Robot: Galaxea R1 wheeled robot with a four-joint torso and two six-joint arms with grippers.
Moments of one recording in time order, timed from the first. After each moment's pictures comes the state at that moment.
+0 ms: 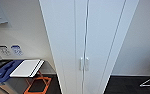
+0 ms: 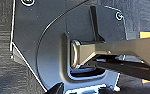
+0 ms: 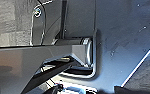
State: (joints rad) left arm 1.54 2.96 -2.53 0.13 -0.15 -0.05; right arm -1.54 2.92 -2.46 0.05 0.08 -0.06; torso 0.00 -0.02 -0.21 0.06
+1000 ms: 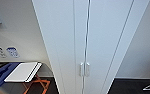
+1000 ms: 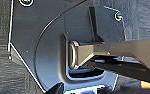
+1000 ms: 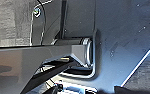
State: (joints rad) left arm 1.54 2.96 -2.53 0.13 -0.14 -0.05; right arm -1.53 2.93 -2.46 0.05 0.08 -0.06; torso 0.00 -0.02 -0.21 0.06
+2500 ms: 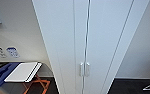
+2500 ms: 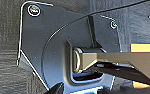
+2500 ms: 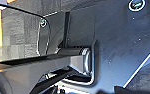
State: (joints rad) left arm 1.51 2.69 -2.18 0.14 -0.14 -0.05; right arm -1.50 2.71 -2.18 0.05 0.10 -0.05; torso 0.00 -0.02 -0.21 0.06
